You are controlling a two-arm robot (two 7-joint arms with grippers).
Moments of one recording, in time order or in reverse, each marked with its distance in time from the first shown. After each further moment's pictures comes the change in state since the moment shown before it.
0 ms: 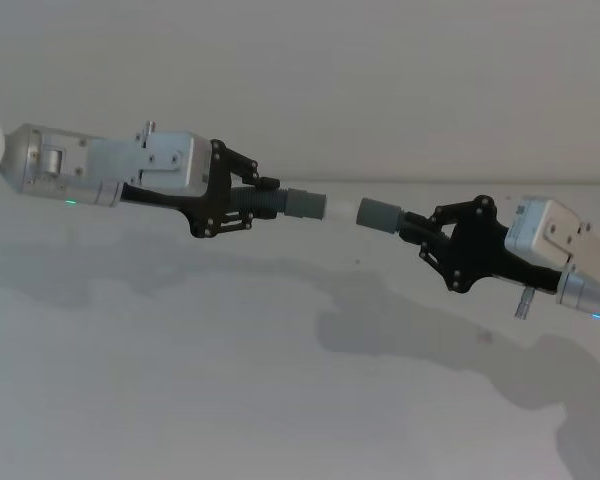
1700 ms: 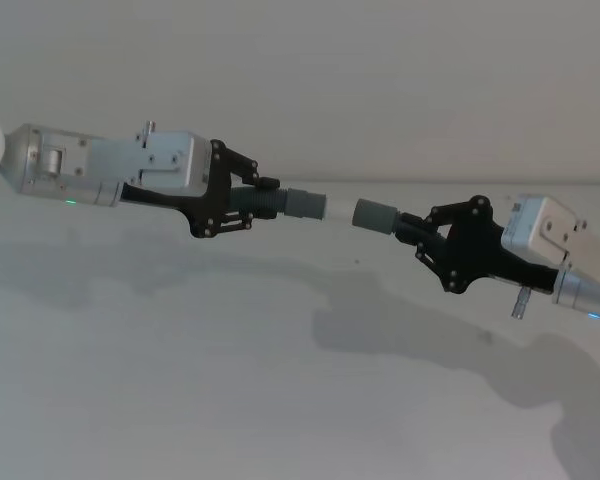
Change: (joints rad) left arm 0.000 0.000 0.000 0.000 0.000 0.000 0.000; right arm 0.005 -0.002 -0.007 -0.005 0.011 0.018 0.007
